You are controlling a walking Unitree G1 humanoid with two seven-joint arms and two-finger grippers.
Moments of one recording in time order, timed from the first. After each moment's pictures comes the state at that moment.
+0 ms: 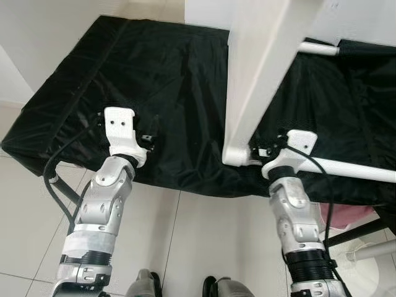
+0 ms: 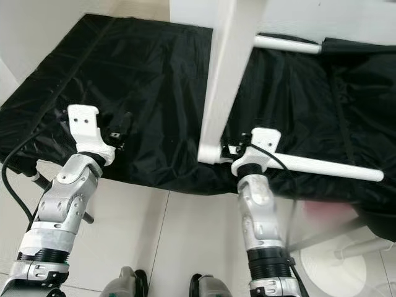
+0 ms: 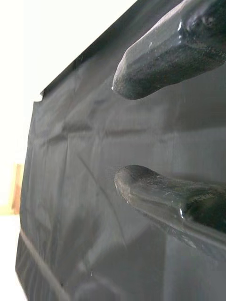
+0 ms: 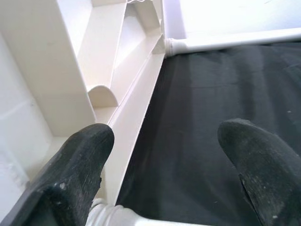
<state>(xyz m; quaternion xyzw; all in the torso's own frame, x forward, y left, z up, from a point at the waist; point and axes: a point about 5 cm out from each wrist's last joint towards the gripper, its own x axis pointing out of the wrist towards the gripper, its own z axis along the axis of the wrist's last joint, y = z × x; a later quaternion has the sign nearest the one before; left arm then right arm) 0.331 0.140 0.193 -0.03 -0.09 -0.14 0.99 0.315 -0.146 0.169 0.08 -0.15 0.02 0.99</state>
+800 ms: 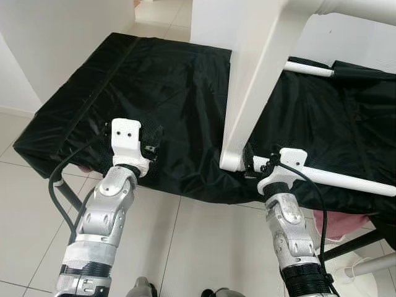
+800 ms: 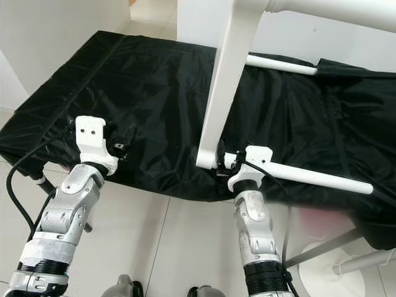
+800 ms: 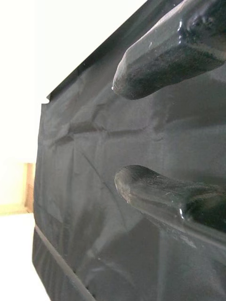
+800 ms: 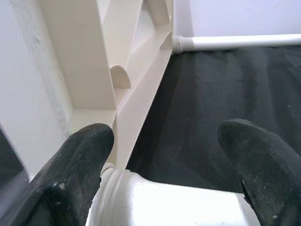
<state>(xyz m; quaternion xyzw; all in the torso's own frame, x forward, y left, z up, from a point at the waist) 0.319 0.133 0.186 0.00 -0.09 -0.16 0.98 0.307 -0.146 0.144 0.06 -0.12 0.02 0.99</state>
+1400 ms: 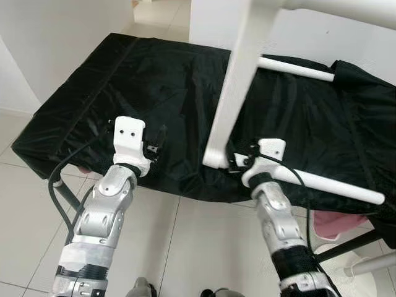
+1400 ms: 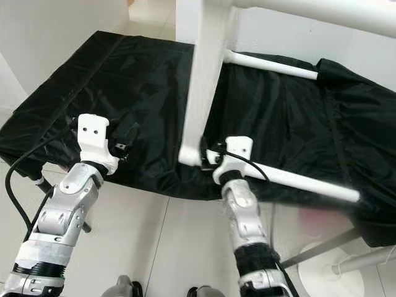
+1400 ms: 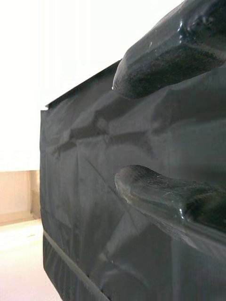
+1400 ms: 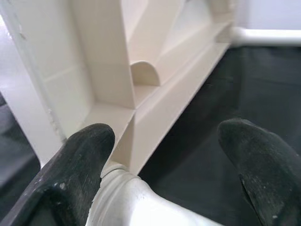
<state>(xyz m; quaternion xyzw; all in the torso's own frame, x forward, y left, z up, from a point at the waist) 0.316 0.135 0.189 0.03 -0.09 -0.16 0.98 0.326 -0.100 0.150 0.07 -0.11 0.13 0.98</state>
